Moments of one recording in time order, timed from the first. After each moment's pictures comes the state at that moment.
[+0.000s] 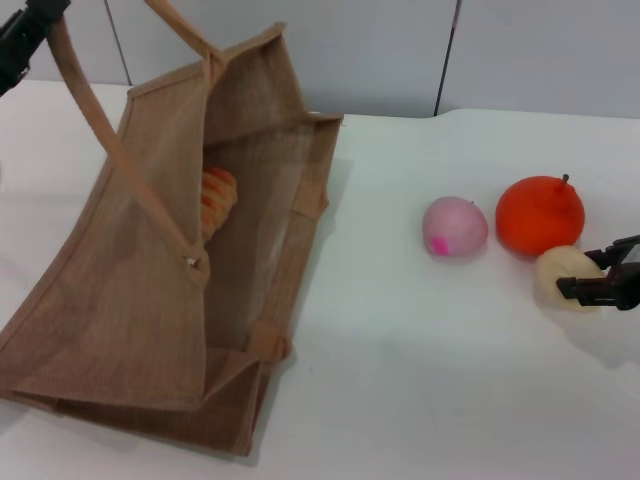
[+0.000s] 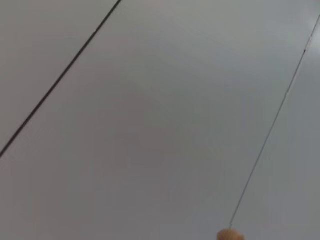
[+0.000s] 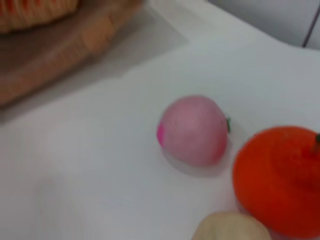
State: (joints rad) left arm -0.50 -2.02 0.14 0.40 -1.56 -1.68 1.72; right arm 0.44 2.02 -1.15 -1.20 -2.36 -1.33 2.06
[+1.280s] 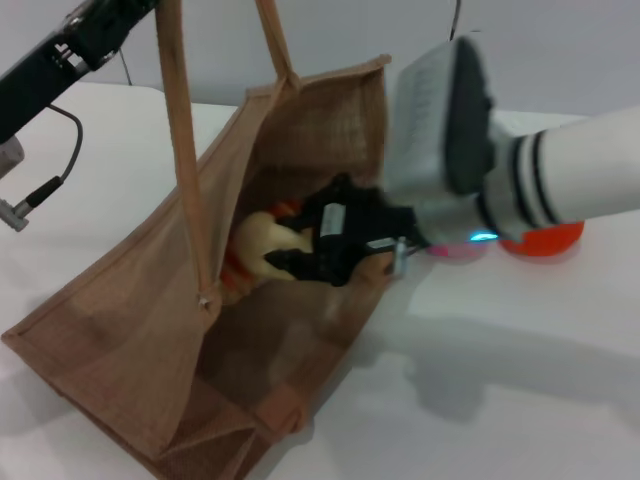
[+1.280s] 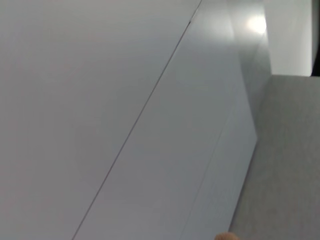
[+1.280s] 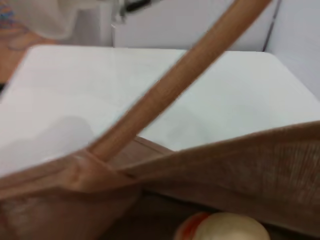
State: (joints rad) left arm -0.64 -2.02 0.13 0.39 -1.42 -1.91 1.65; right arm 0.78 2.02 -1.78 -0.95 -1.75 -0.93 1.76
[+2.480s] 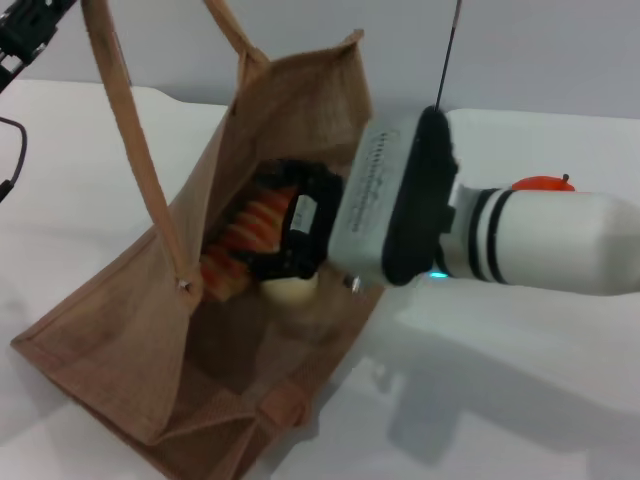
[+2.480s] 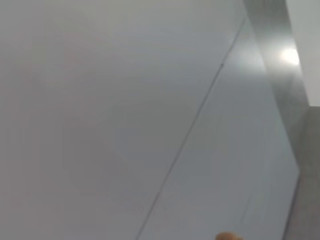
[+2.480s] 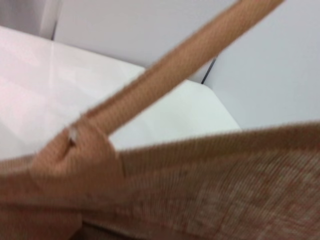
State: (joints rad) left arm -0.57 -2.01 0.07 0.39 -1.46 -1.88 1.64; right arm 0.63 2.02 -2.12 -1.14 -1.74 -0.43 1.77
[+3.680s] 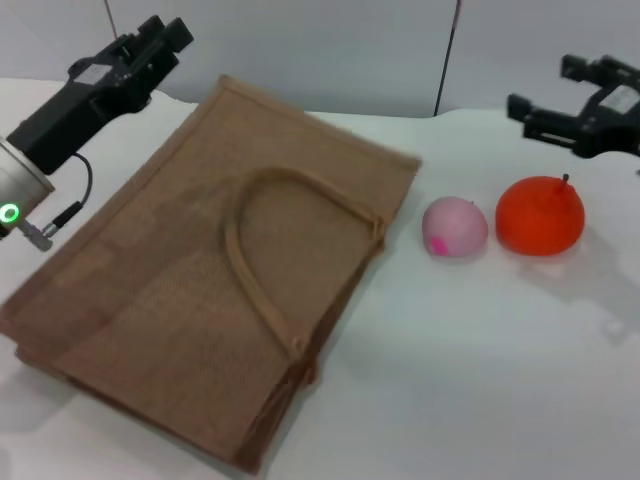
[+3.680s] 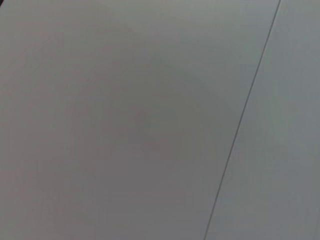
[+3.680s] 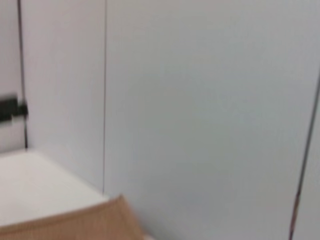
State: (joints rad) left arm -0.61 -2.03 0.07 0.28 -1.37 -1.55 2.00; right arm 0.30 2.02 -1.31 -1.16 -1.48 -0.89 1.54
